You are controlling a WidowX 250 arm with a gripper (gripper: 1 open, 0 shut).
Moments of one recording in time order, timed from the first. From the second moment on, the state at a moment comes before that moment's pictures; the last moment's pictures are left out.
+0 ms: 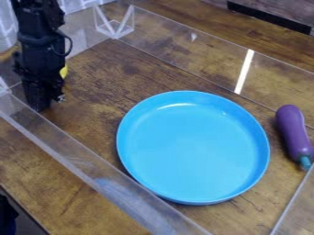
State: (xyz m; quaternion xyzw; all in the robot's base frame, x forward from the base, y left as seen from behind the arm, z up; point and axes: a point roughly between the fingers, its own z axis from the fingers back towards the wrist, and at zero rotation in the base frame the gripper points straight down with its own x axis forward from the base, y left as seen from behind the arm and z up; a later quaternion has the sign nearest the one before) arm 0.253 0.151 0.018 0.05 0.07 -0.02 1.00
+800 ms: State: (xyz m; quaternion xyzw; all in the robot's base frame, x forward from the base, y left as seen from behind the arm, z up) arm 0.253 0.166 0.023 0.05 0.08 0.10 0.99
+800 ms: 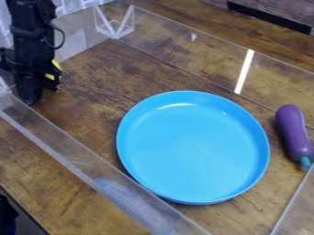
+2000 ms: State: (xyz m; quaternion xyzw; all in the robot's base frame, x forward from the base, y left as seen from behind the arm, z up) arm 0.269 0.173 0.031 0.02 0.09 0.12 0.99
